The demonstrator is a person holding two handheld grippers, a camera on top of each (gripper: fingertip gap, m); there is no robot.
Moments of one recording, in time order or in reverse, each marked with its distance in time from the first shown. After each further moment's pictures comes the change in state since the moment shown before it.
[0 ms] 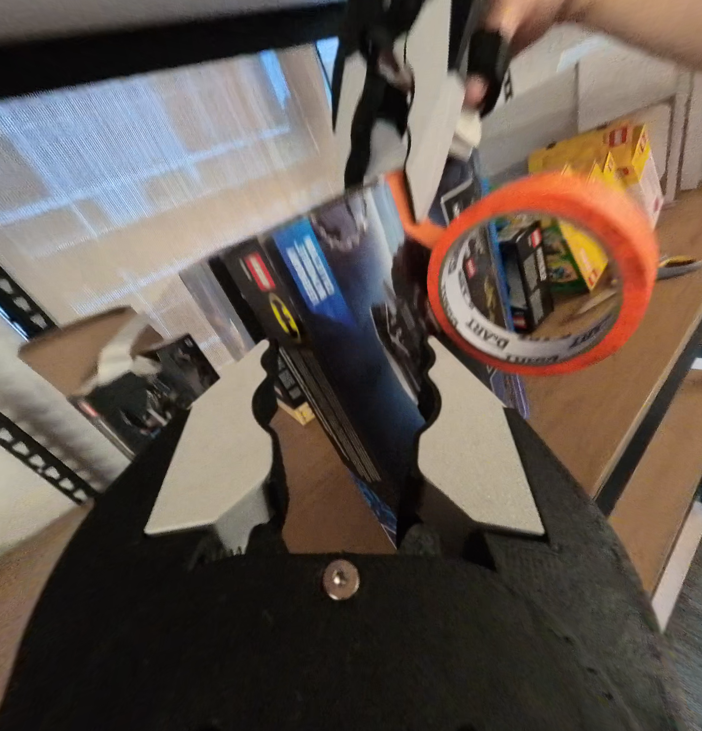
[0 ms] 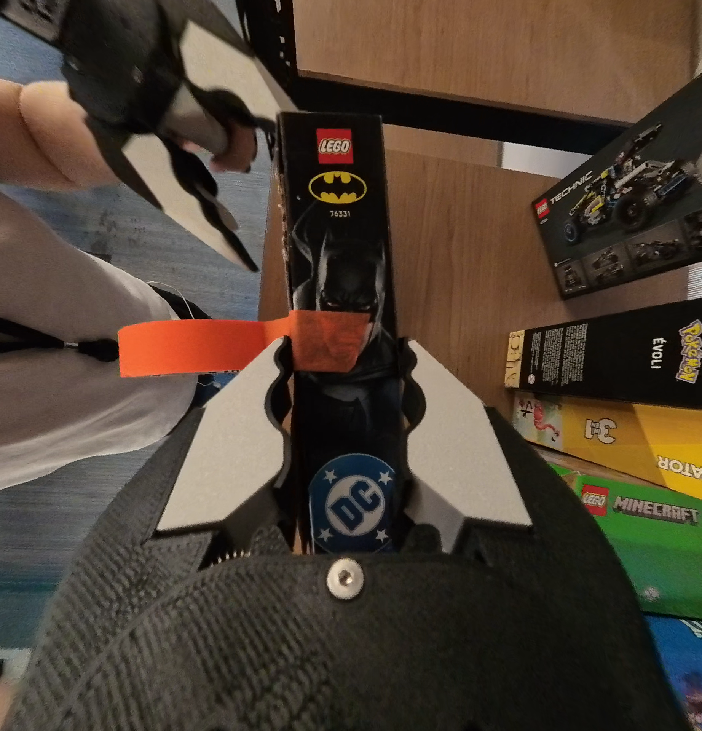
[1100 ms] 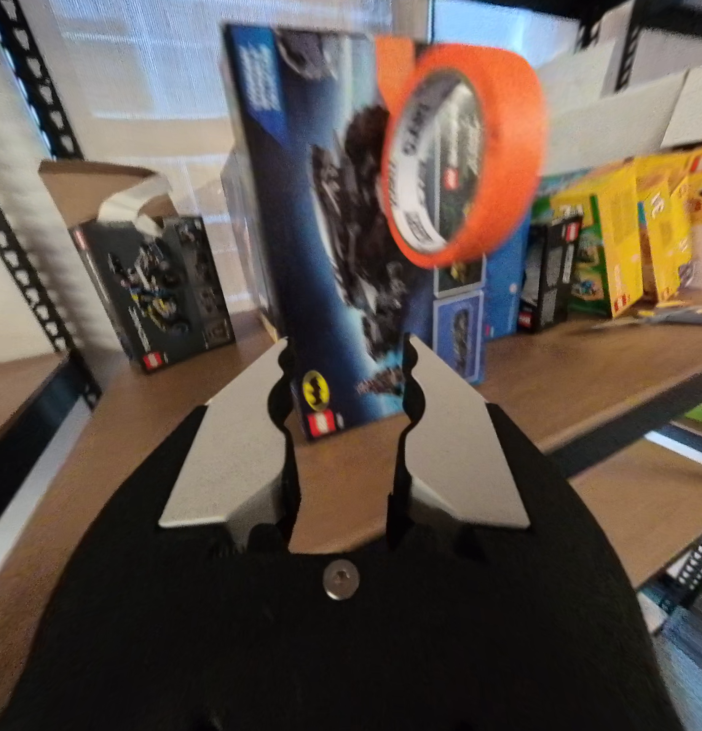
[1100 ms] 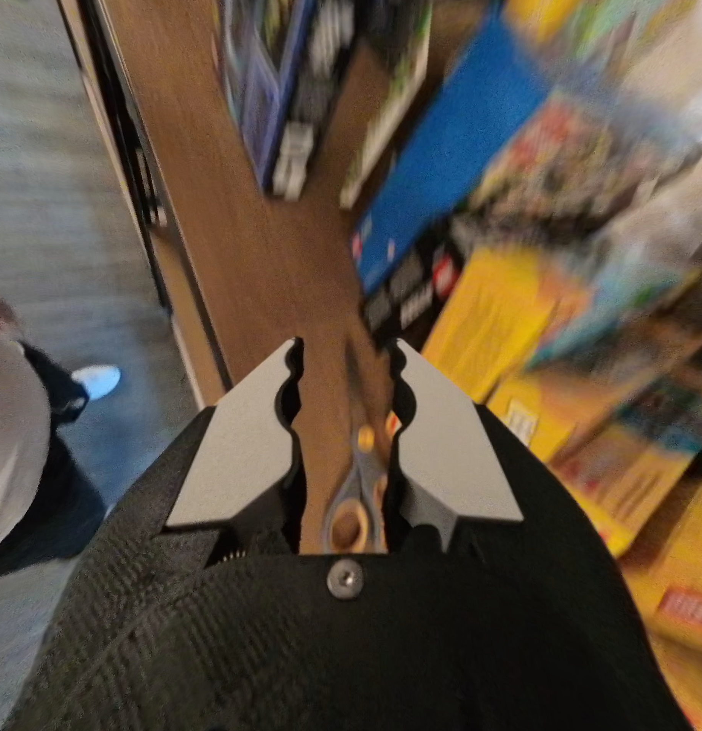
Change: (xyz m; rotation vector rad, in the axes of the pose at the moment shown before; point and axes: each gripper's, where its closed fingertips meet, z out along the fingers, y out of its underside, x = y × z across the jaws) left arm 0.046 0.071 -0.030 -0.011 -0.238 -0.270; right arm -0.091 0.307 -0.114 0.146 0.552 0.151
